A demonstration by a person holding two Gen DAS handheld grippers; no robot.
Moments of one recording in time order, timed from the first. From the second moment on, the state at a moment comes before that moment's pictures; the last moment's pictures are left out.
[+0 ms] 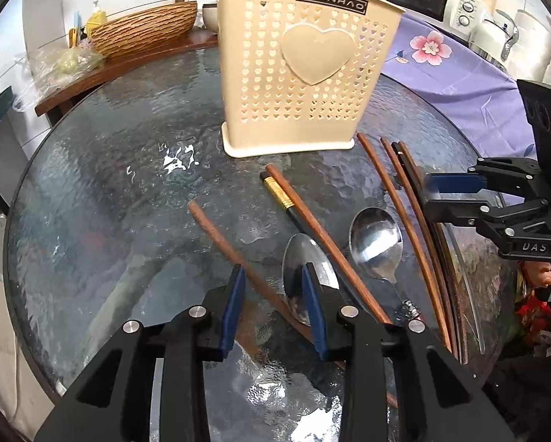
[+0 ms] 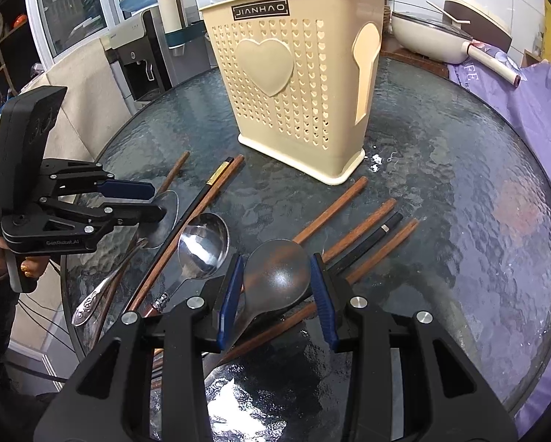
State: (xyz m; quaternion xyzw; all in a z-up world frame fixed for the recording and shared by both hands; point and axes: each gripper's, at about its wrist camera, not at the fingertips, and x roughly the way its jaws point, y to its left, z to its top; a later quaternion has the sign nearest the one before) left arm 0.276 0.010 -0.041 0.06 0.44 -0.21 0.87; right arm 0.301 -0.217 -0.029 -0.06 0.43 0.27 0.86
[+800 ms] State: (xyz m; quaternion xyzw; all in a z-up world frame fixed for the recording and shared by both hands) left arm 0.327 0.003 -0.043 0.06 0.47 -0.09 0.87; right arm 0.298 -0.210 -0.029 -0.06 0.43 0.27 0.86
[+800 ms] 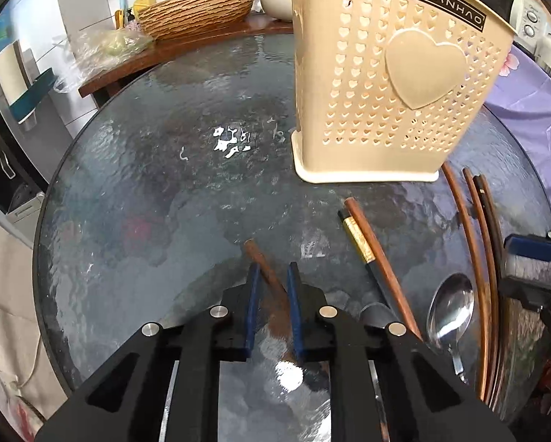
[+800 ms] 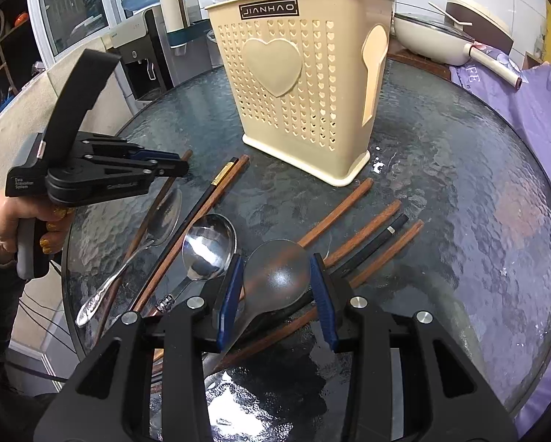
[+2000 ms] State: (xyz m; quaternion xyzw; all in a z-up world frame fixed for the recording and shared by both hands) left arm 0.279 0.010 0.135 0.00 0.24 -0.09 0.97; right arm 0.283 -0.215 0.088 -0.10 0.27 0.23 0.93
